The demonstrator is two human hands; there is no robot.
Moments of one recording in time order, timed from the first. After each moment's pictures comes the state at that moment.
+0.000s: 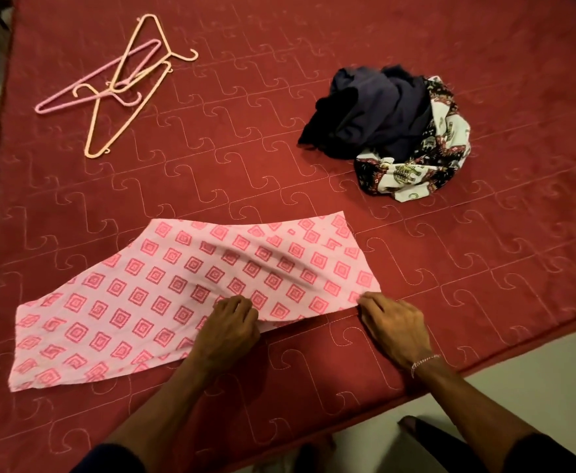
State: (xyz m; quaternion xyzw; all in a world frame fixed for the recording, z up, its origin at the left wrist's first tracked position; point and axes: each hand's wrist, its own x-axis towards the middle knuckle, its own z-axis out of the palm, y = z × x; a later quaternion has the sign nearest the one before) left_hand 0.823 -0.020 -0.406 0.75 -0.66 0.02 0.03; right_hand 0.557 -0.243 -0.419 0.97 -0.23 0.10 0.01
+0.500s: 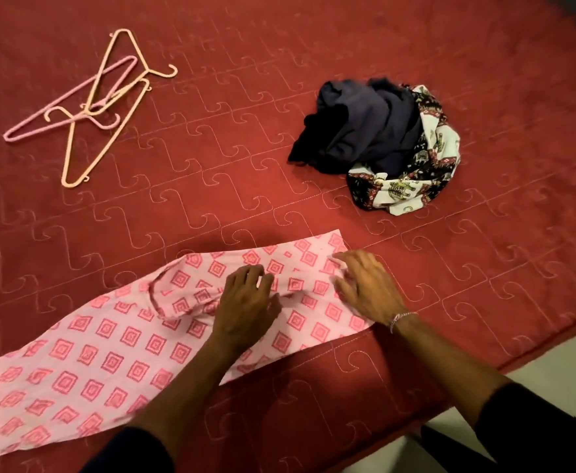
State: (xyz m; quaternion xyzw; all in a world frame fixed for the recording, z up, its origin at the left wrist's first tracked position) left_hand 0.858 -0.112 -0.381 0.79 -0.60 -0.02 0.11; right_hand 0.658 -0.299 -0.396 0.93 -0.32 0.03 -0.18
